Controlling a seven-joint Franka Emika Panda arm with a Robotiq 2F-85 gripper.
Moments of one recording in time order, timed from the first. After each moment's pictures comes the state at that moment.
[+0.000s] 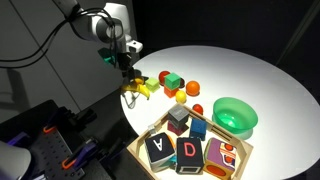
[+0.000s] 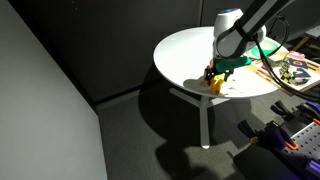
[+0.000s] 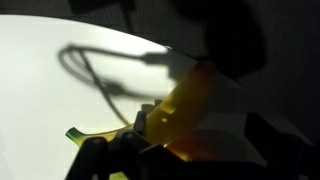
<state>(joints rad) 0.20 0.48 -0.04 -2.23 -0.02 2.60 0.46</state>
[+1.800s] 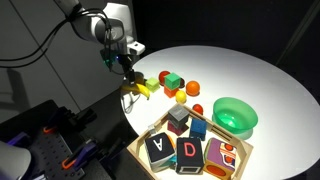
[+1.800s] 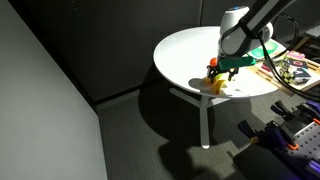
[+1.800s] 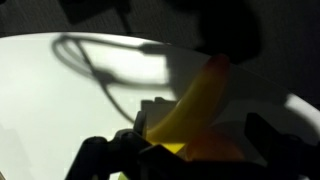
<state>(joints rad) 0.19 0.46 -0.06 -2.27 0.03 2.64 0.51</state>
